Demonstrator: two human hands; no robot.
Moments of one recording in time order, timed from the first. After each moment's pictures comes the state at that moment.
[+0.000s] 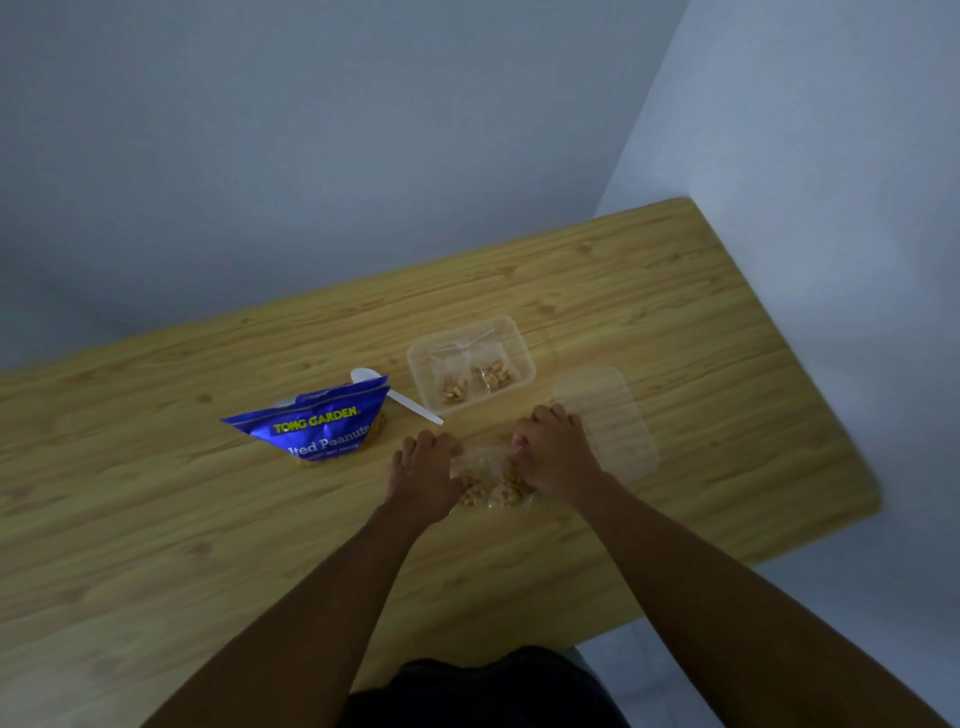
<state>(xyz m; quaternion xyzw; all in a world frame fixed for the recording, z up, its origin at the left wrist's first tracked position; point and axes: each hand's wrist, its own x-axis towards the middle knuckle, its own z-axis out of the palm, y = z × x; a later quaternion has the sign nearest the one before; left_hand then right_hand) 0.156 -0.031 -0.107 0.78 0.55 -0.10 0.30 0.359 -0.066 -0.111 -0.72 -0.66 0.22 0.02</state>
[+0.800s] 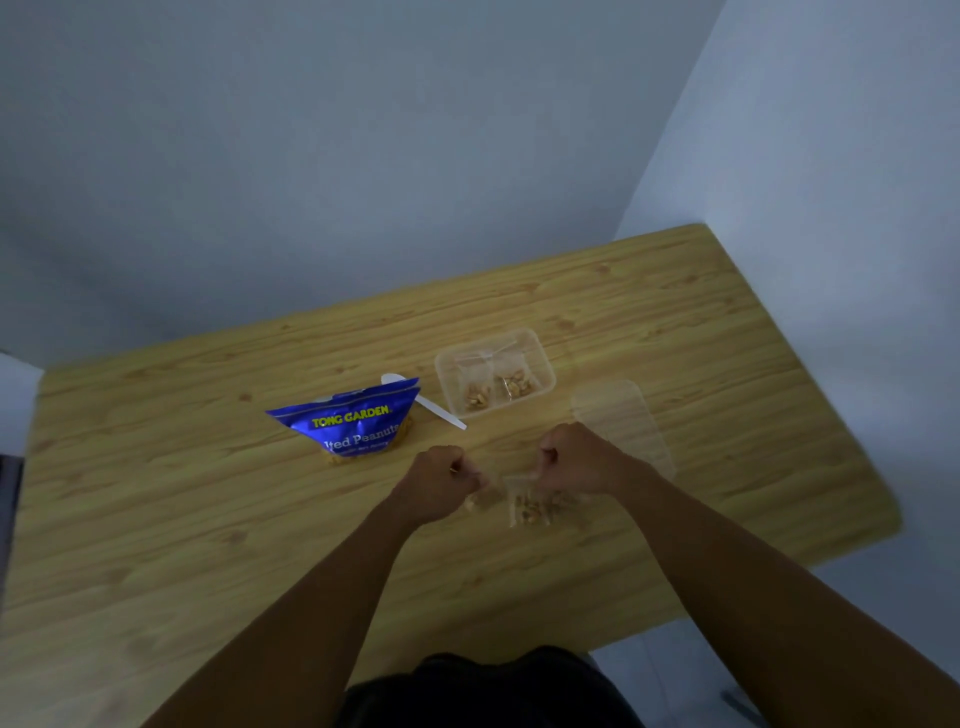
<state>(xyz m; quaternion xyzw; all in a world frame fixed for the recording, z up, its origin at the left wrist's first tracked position) 0.134 -0.034 -0.074 0.65 0.56 0.04 0.51 0.372 -0.059 -0.074 -0.66 -0.62 0.43 0.01</state>
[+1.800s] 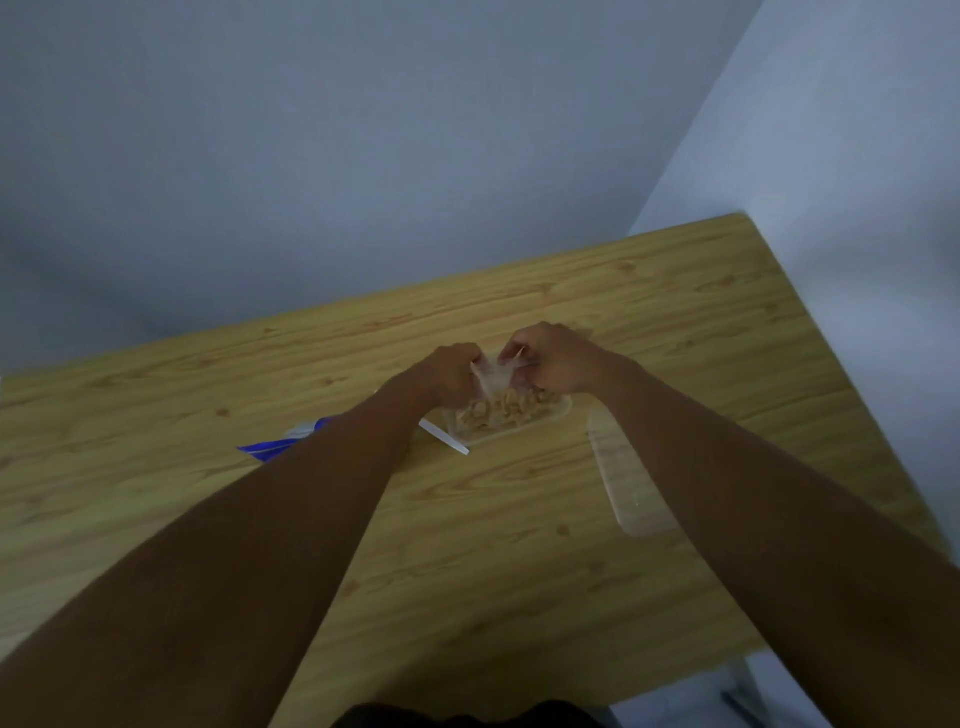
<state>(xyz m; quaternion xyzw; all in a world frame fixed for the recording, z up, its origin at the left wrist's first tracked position) 0.193 0.131 -0.049 0.77 0.48 -0.13 0.39 0.374 0.104 -0.050 -0.64 -0.66 0.40 0.03</state>
